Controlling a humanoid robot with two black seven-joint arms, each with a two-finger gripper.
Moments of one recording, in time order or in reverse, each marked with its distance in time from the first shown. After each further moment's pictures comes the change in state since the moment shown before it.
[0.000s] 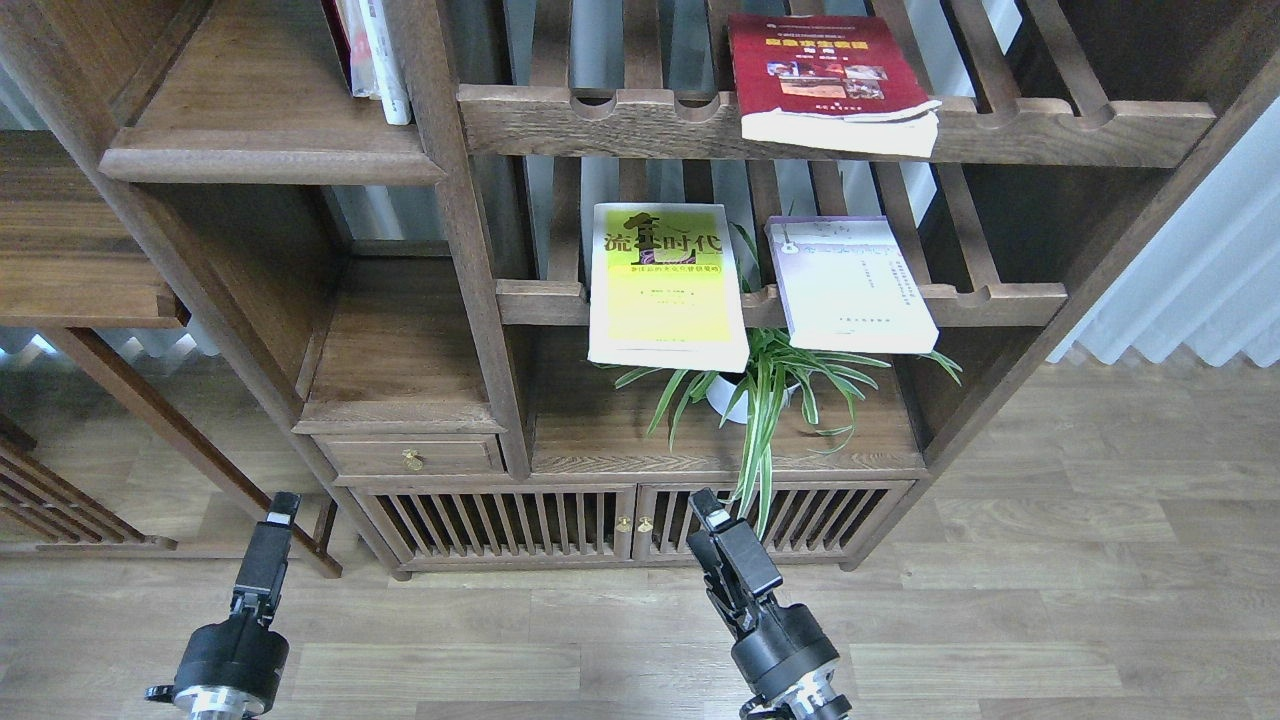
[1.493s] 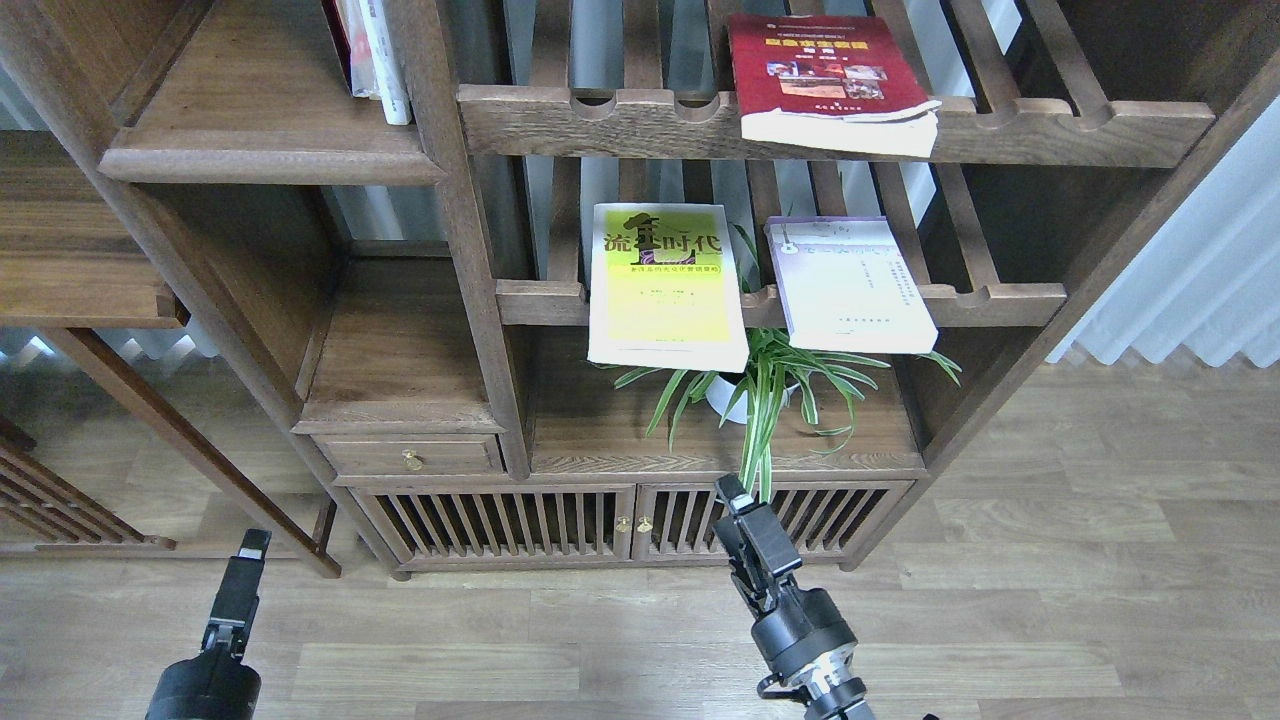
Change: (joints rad) left arm 0.027 -0.003 -0.025 0.072 0.000 0.000 0.000; right arm 0.065 0.000 0.080 -0.073 0.013 0.000 0.010
